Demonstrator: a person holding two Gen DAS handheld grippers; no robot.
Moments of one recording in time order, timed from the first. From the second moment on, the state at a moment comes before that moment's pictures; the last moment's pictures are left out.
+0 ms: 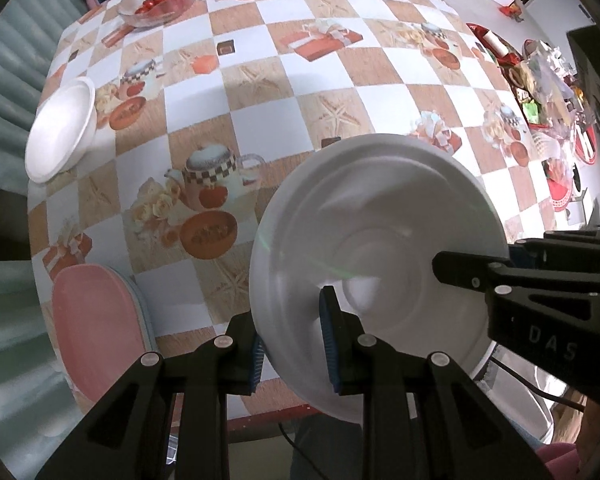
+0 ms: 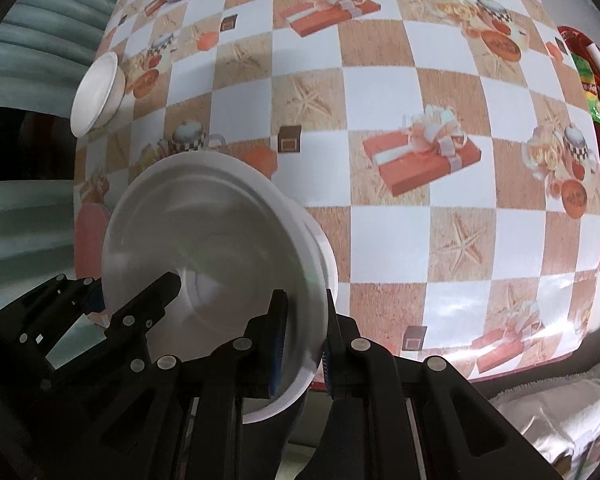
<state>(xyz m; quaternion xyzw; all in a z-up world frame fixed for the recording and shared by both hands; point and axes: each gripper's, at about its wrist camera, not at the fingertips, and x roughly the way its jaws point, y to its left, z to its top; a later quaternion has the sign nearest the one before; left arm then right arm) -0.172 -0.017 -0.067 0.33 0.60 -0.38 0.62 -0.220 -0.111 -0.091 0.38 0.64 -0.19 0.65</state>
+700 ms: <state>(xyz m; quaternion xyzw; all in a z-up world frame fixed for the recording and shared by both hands) -0.149 0.006 -0.062 0.30 0.60 -0.34 0.66 -0.236 -0.117 -0.090 0.39 0.64 -0.22 0.63</state>
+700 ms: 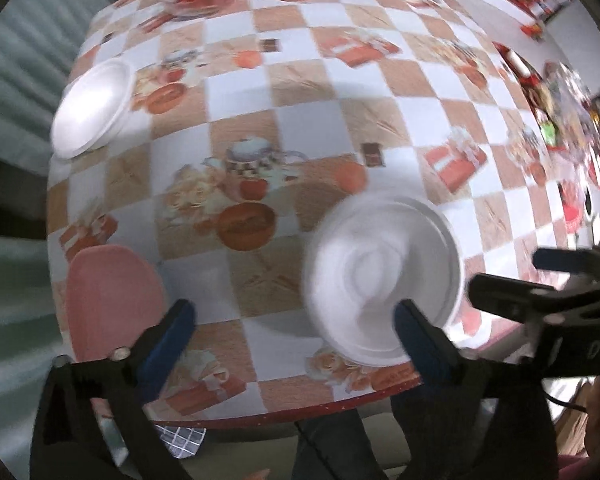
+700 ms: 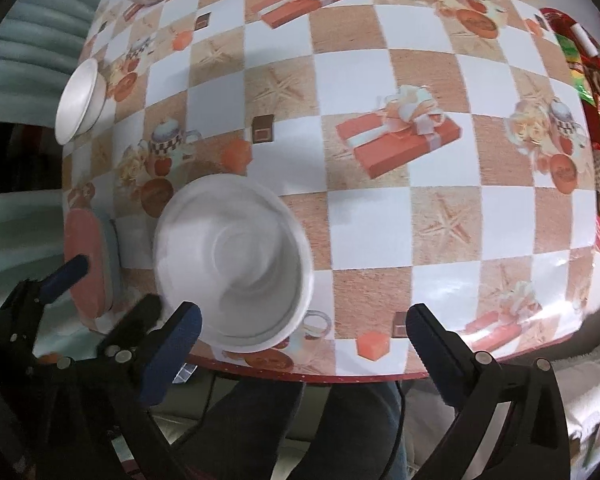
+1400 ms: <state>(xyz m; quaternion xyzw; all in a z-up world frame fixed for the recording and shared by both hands) -0.070 0.081 -0.032 0.19 0.63 -0.28 0.70 -0.151 -0.084 -0.034 0.32 0.64 -0.17 0.68</state>
